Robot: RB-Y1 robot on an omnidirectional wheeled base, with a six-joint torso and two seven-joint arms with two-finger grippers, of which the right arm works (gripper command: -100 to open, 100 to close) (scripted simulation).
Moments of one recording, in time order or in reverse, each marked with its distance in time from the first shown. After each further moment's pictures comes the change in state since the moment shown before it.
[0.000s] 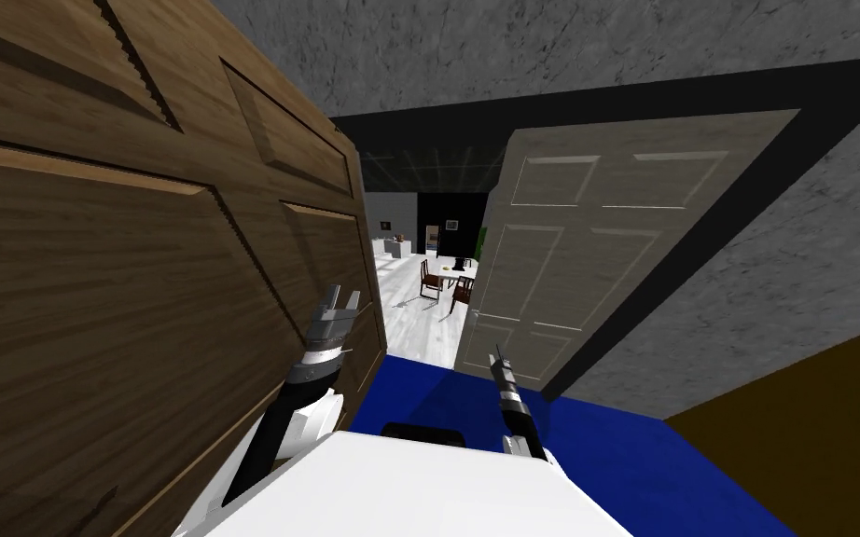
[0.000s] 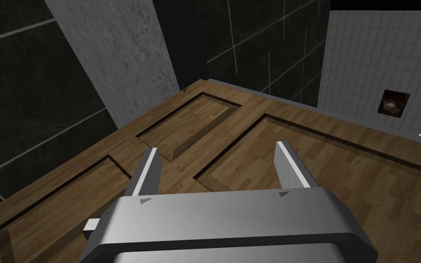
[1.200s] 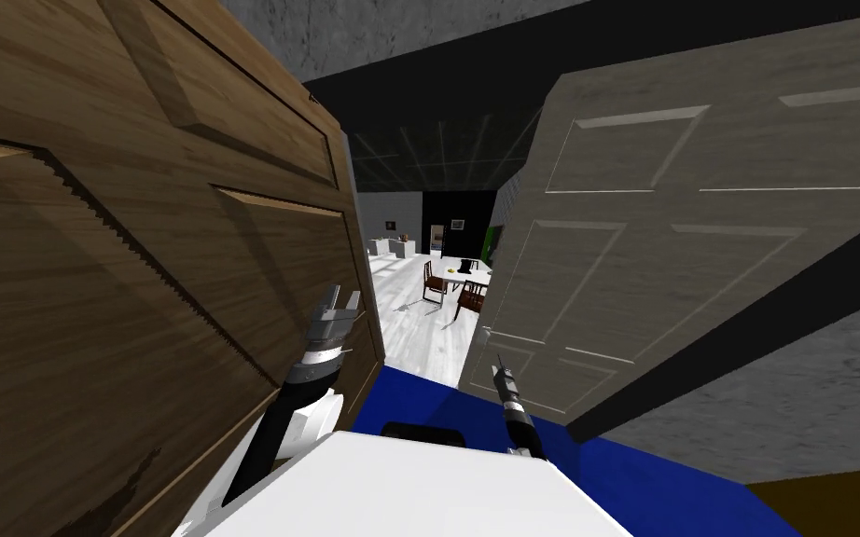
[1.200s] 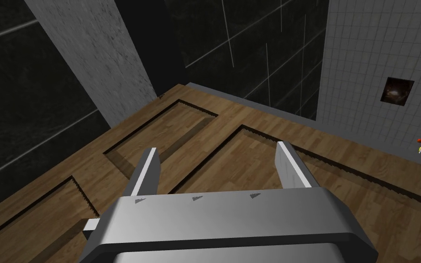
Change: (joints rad) arm -0.056 -0.021 -0.011 0.216 -0.007 -0.042 0.002
